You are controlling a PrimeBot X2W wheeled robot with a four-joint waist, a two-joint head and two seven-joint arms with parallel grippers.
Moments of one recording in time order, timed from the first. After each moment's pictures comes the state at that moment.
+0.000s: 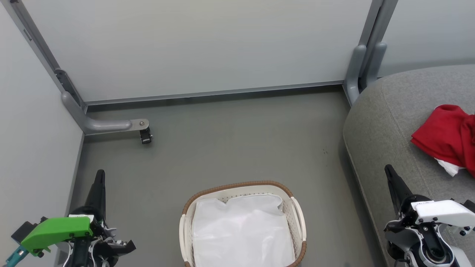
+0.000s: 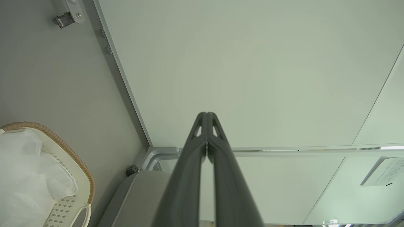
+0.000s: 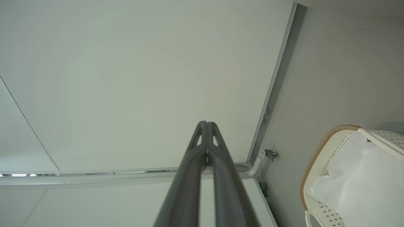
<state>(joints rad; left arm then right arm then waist) -0.12 0.05 0.11 0.25 -1.58 -0.13 0.11 -0.12 -0.05 -0.11 0.25 1.58 0.13 0.11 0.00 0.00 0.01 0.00</state>
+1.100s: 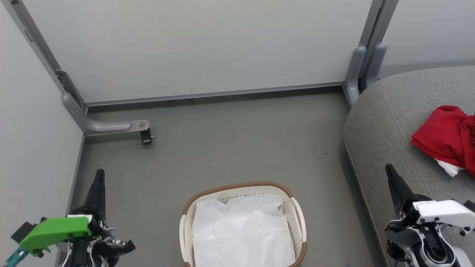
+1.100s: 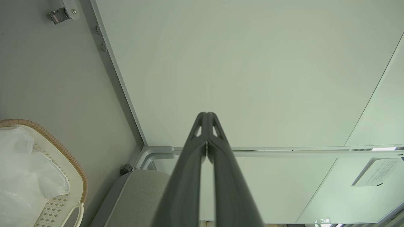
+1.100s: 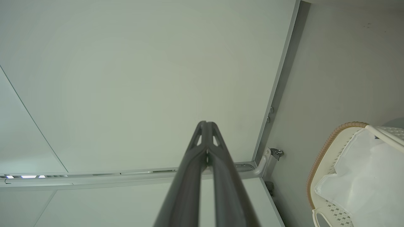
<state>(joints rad) -0.11 0.05 0.11 0.24 -1.61 -0.13 0.11 -0.11 -0.05 -0.11 0.24 1.61 0.13 0.11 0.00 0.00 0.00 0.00</state>
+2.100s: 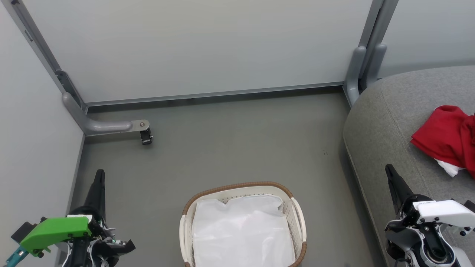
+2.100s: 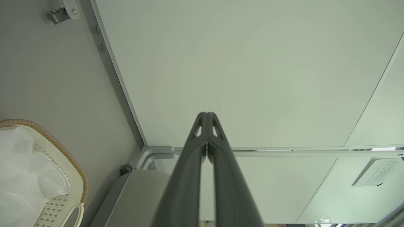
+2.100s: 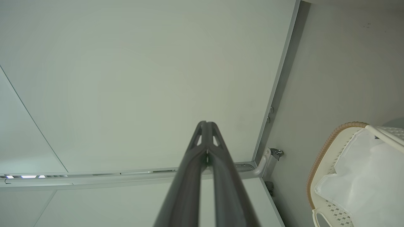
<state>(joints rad) -0.11 0.05 0.11 0.24 -1.61 -0.13 0.11 -0.11 -0.05 -0.11 0.24 1.61 0.13 0.11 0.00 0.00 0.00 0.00</state>
